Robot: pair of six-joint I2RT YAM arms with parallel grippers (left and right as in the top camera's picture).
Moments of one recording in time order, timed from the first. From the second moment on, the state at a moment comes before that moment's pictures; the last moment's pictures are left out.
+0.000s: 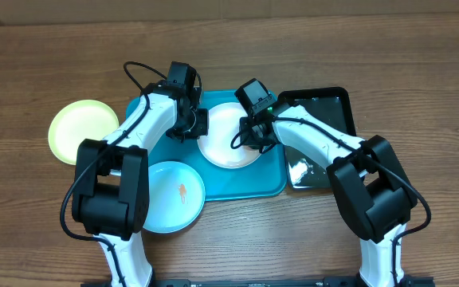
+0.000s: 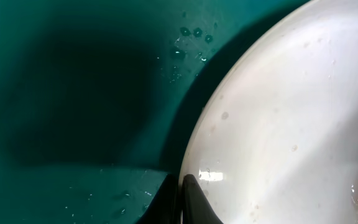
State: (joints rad) left arm -0.22 2.02 1.39 -0.75 0.13 -0.20; right arm 0.58 2.10 1.45 -0.63 0.00 0.55
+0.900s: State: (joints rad) left arm -0.21 2.02 1.39 -0.75 0.10 -0.20; right arm 0.58 2.14 1.50 -0.65 -0.40 0.38
